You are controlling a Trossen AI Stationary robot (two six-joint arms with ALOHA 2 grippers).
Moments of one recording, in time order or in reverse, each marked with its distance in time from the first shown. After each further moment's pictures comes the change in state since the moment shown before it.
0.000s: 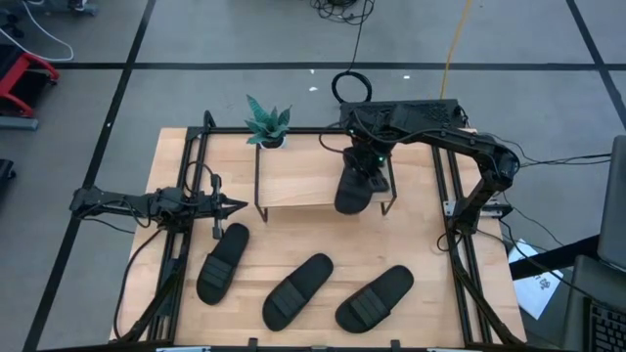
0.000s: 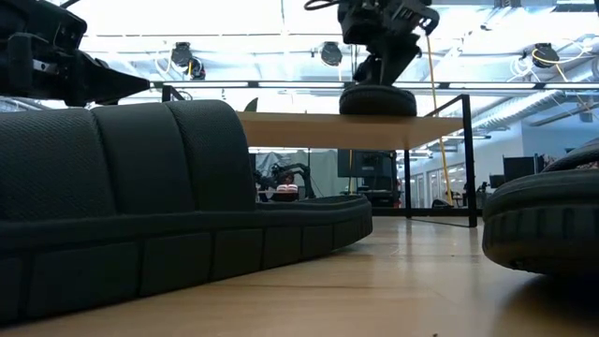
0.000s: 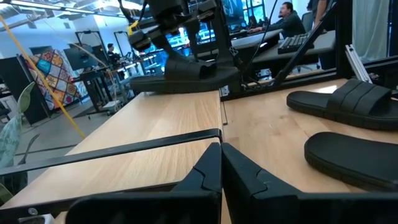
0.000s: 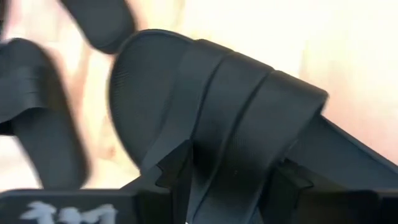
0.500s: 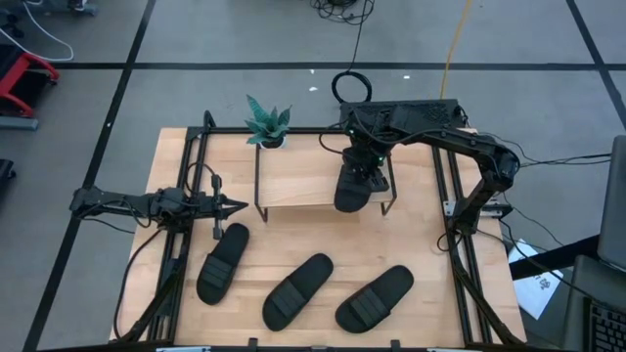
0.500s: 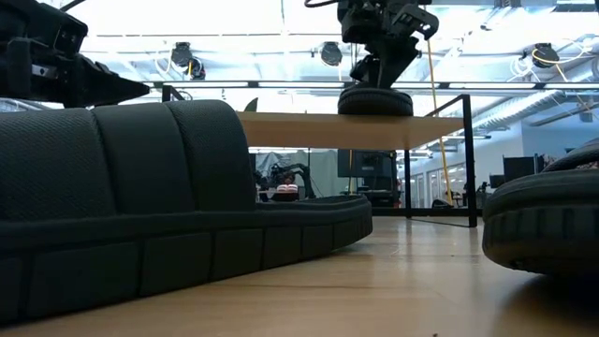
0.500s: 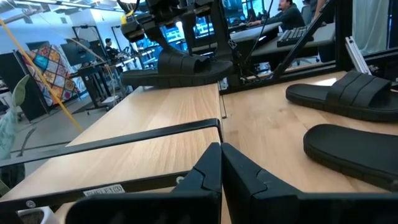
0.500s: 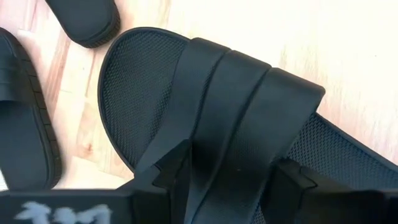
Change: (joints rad) left arm 0.000 0.000 0.000 -0.028 0.000 0.000; right arm 0.018 -0.001 0.000 -0.004 0.021 -0.037
